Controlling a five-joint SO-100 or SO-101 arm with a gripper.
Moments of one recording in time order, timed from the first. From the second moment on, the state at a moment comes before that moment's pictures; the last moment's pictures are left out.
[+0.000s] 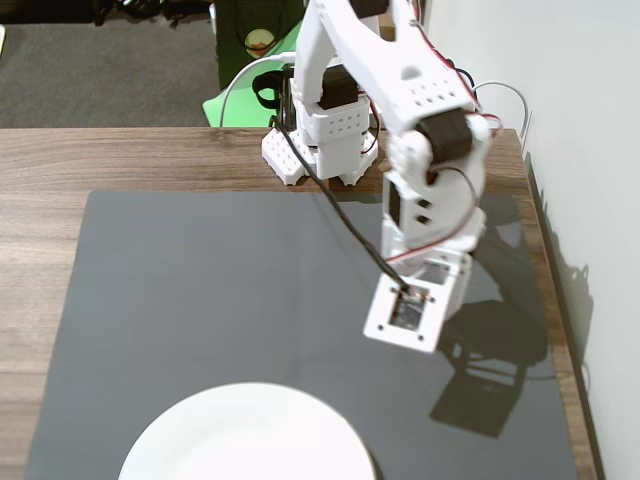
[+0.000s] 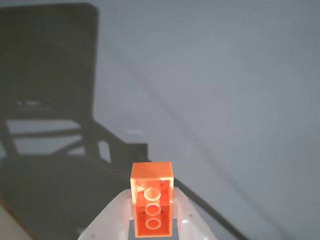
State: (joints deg) arm -22.0 87.0 99.2 67.1 -49.1
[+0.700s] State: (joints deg) arm -0.3 107.5 100.5 64.3 -77.8
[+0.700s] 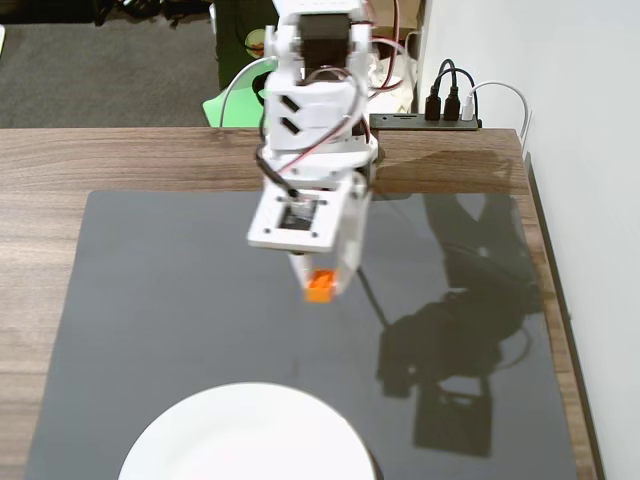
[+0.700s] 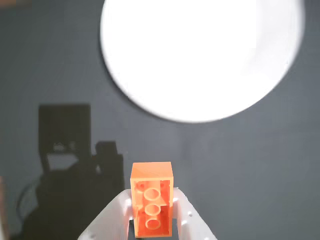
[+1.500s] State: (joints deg) arm 9.6 92.3 91.1 46.1 -84.6
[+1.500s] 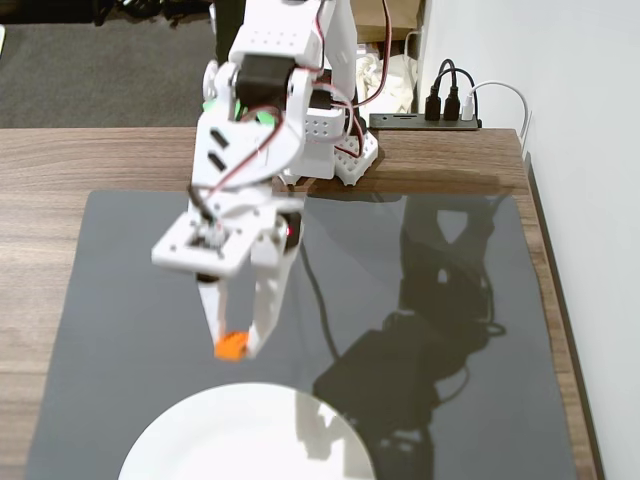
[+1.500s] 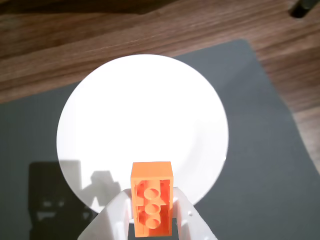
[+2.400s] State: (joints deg) arm 6.7 71.2 81.7 52.9 -75.1
